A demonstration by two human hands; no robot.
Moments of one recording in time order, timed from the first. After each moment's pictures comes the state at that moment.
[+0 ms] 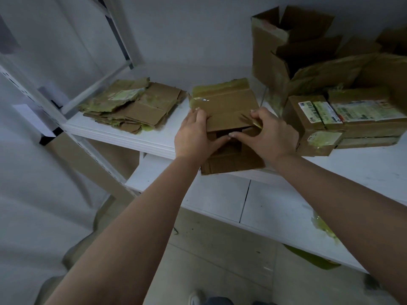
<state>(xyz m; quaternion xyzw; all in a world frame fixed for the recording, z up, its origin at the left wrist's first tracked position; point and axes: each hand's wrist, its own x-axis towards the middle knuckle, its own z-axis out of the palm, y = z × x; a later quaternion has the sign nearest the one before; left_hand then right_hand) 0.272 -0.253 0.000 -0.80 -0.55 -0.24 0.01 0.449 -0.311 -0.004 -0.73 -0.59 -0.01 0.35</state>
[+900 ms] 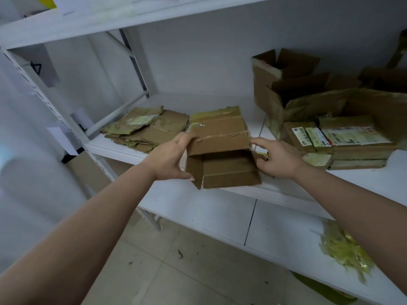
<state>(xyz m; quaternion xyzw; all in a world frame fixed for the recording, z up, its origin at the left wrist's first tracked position) 0.182 -0.246 0.051 -0.93 -0.36 -0.10 -0.05 0.483 -0.326 0.025 -0.68 -0.69 0.12 0.21</state>
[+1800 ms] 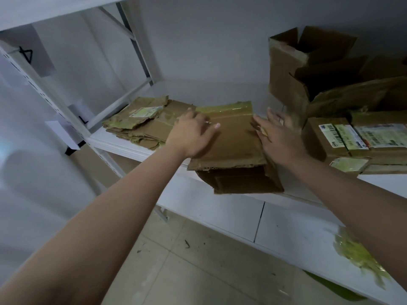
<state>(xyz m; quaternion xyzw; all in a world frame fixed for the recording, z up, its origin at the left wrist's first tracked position) 0.233 -0.205 0.064 -0.84 -0.53 -0.13 -0.04 0.459 -0.257 0.012 -0.72 -0.66 0.04 0.22</state>
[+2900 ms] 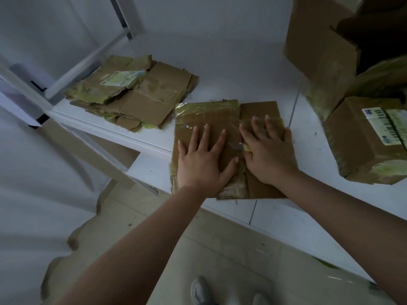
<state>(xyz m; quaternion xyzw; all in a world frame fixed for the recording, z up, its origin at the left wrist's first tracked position) 0.244 -0.222 -0.068 -0.83 -0.55 -0.05 0.00 0.417 -0.236 -0.055 -0.71 -0.71 0.04 0.02</state>
